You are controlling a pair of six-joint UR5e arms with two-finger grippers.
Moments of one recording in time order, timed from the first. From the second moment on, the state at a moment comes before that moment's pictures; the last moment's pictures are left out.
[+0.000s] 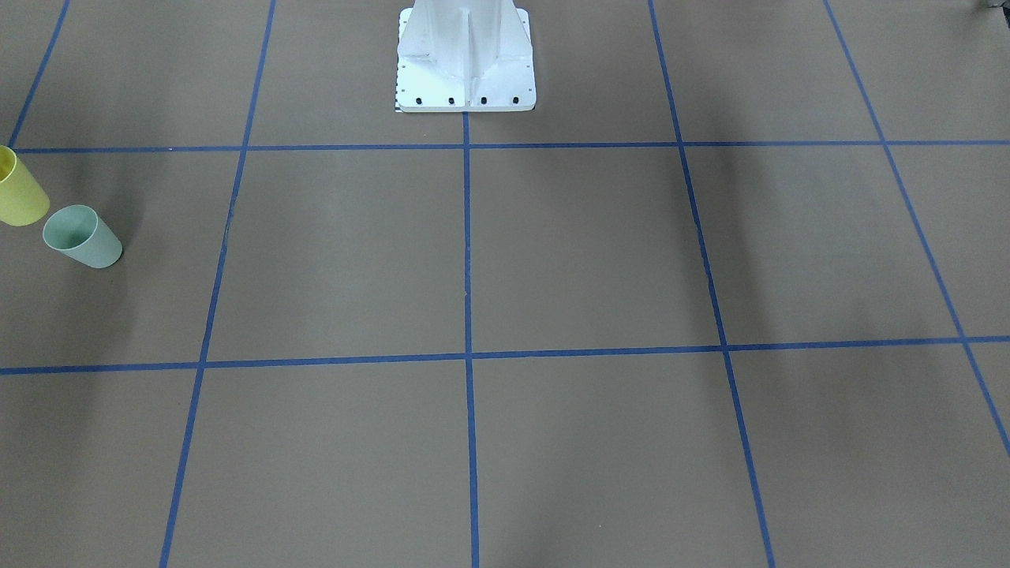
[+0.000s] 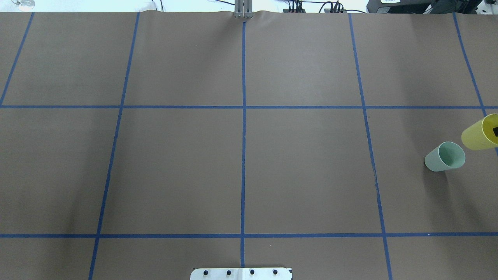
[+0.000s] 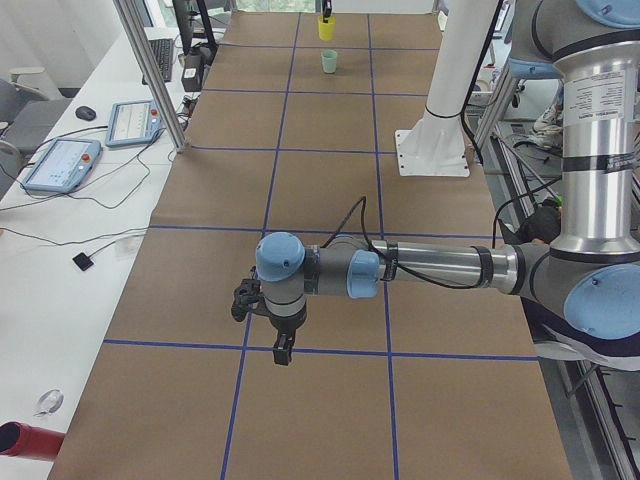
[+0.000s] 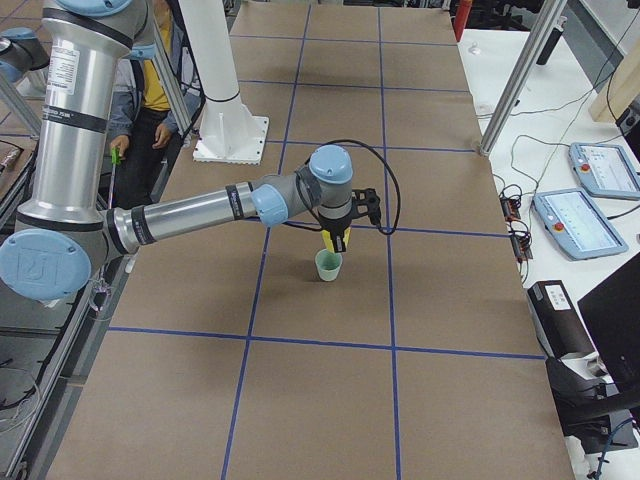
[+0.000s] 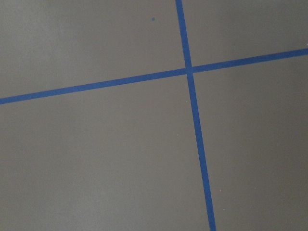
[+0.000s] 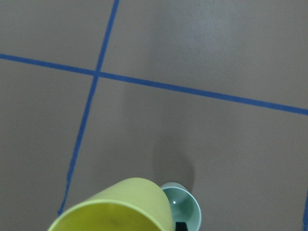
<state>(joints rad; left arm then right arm) -1.56 -1.47 -1.71 -1.56 -2.28 0.12 1.27 -1.80 1.98 -1.31 2.35 0.34</state>
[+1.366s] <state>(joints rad) -1.56 -1.47 -1.71 -1.57 -2.29 0.12 1.15 -1.81 1.84 -1.01 2.33 0.62</state>
